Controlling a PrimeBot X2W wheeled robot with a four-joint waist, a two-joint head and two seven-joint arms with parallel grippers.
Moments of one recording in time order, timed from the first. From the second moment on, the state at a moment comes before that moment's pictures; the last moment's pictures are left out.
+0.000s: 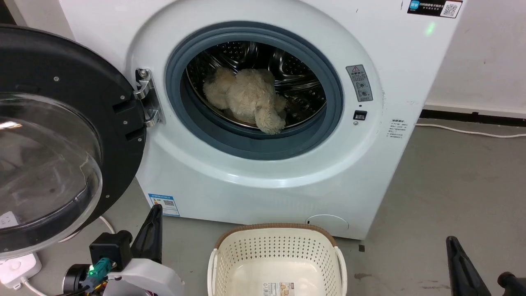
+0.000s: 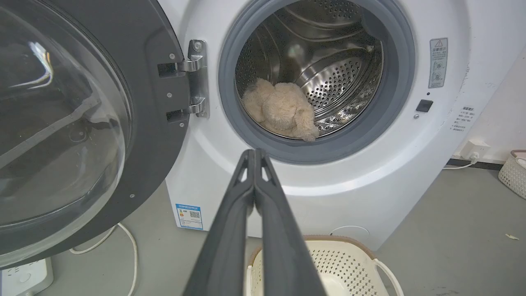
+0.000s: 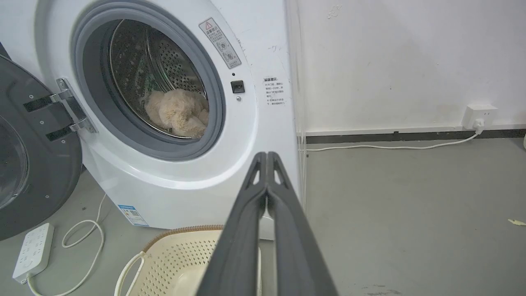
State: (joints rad) left arm -0.06 0.40 -0.38 0.02 -0.52 0.26 -0.15; right arm 0.19 -0.05 -0.10 -0.04 0.22 0.13 -0.16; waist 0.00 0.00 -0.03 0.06
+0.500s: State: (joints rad) left arm -0.06 0.35 -0.32 0.02 -0.44 0.22 -0.13; right arm 0.17 -0.05 -0.09 -0.04 0.19 0.13 -0.14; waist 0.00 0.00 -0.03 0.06
